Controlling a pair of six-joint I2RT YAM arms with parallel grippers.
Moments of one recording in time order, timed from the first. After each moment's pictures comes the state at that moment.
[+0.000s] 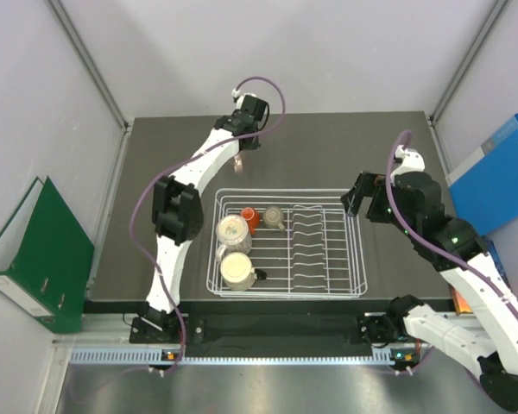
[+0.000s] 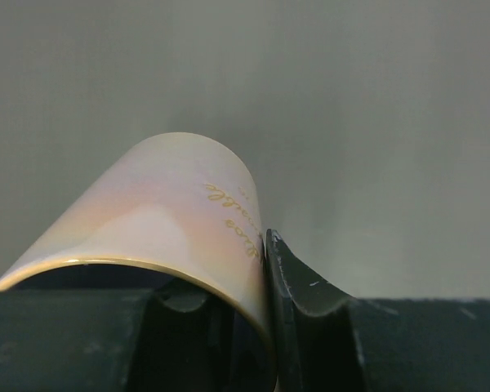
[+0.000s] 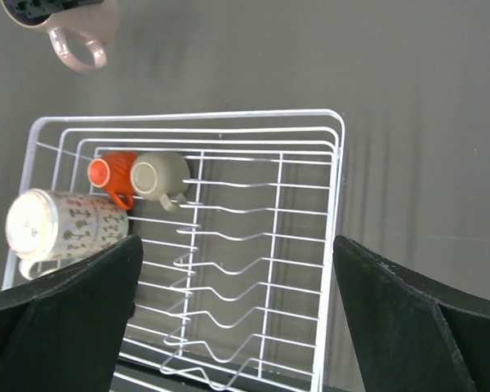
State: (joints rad) left arm -0.48 2.23 2.17 -0.72 -0.40 -0.40; right arm 0.51 0.81 1.08 -0.75 0.19 0.50
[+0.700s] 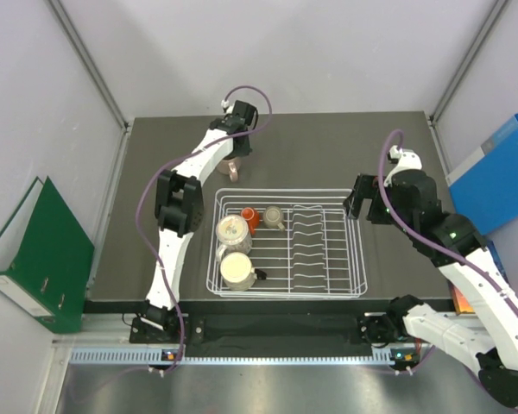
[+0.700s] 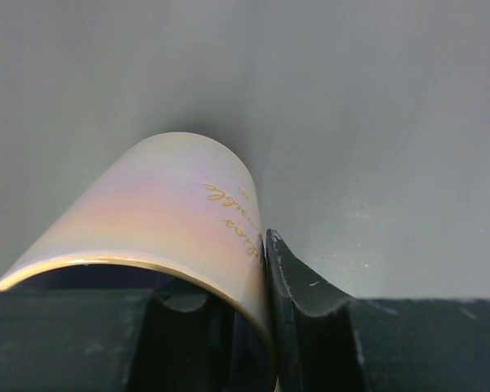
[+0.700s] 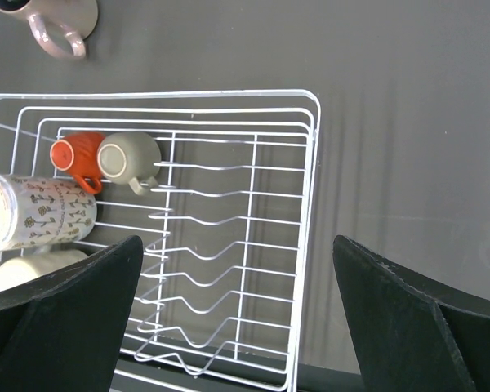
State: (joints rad) left arm -0.38 2.39 2.21 -0.76 -0.32 -0.45; right arm 0.51 0.85 1.11 -0.84 0.22 0.45
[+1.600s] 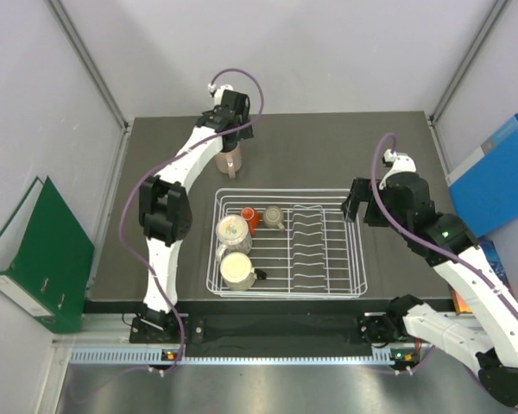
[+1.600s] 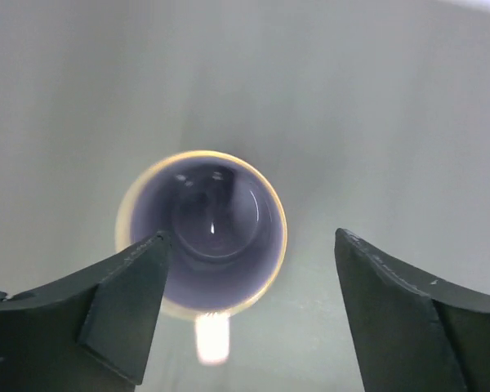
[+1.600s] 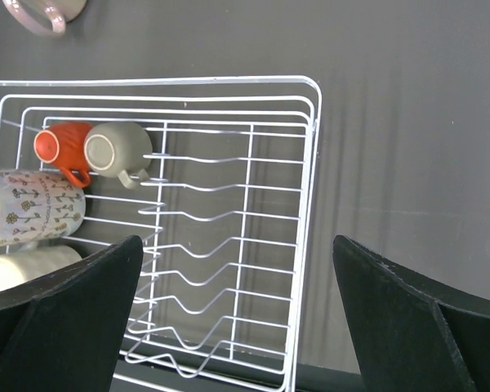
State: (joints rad) left arm -0.38 2.21 2.08 -0.63 -0.40 -0.47; right arm 0.51 0.86 1.06 -0.81 0.21 0.45
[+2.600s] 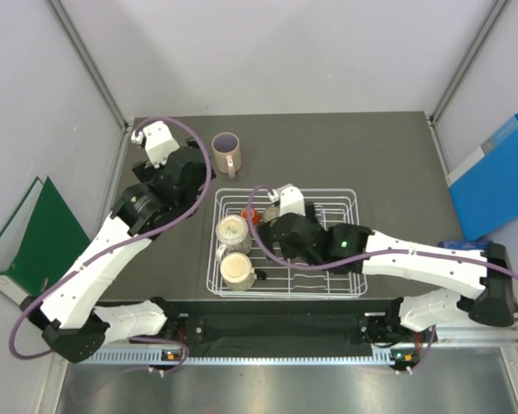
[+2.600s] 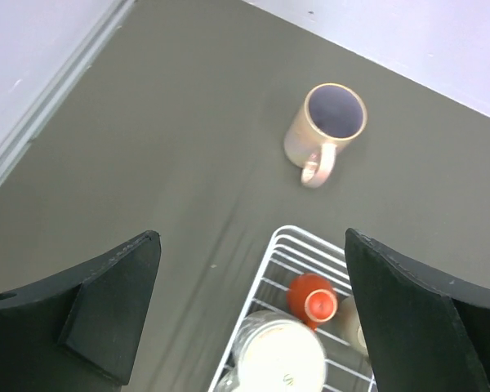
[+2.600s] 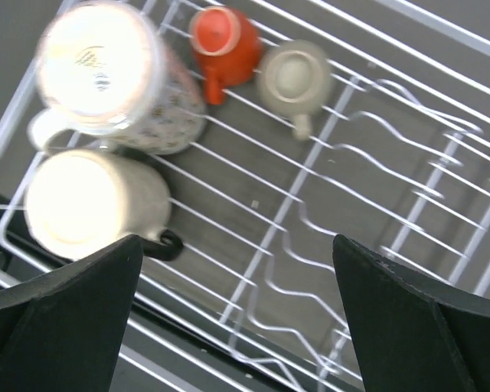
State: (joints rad) left arm -0.70 1.18 1.45 -0.90 -0.91 -0.74; right arm 1.22 1.26 1.13 -0.65 0.55 0.55
